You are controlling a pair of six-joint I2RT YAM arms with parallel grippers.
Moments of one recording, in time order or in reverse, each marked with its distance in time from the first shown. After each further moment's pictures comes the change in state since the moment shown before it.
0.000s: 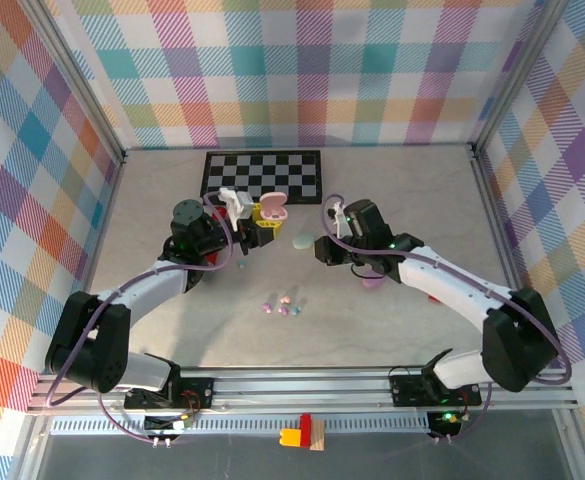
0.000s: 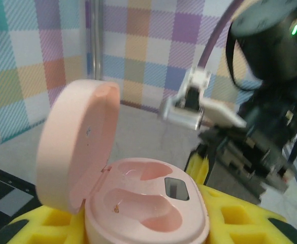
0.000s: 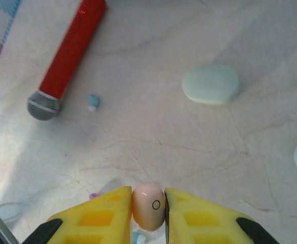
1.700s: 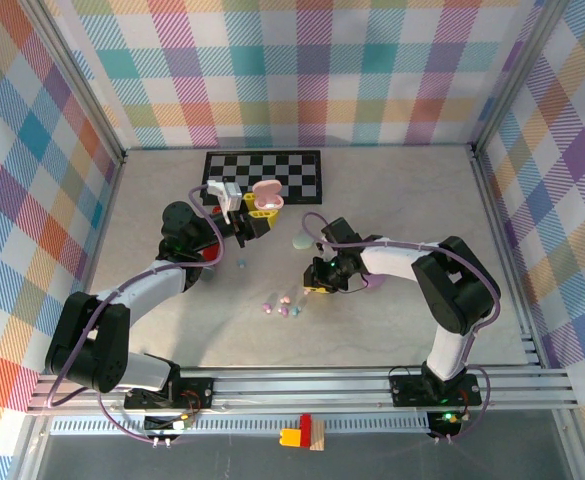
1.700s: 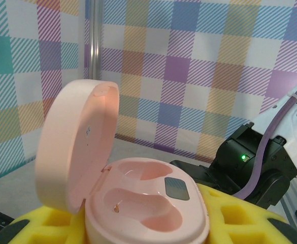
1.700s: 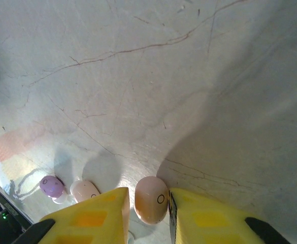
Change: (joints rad) left arm 0.035 0.000 0.000 0.238 0.025 -0.195; right arm 0.000 0.424 0.006 0.003 -0.251 0.297
